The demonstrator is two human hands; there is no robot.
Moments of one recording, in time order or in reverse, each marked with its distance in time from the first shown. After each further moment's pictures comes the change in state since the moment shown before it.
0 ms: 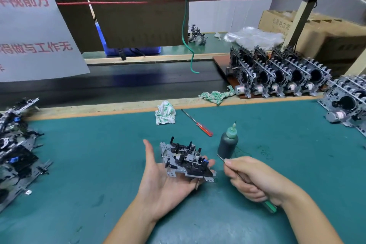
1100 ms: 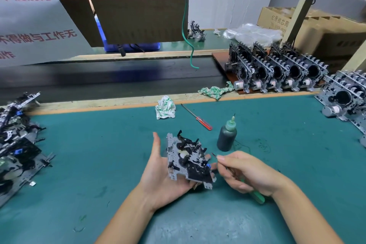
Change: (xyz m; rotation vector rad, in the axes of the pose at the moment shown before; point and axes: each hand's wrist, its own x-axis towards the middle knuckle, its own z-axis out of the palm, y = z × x) left_hand -0.004 0.003 -0.001 0.167 0.014 -0.143; right_hand 0.006 0.003 0.009 -0.060 -0.127 -0.116
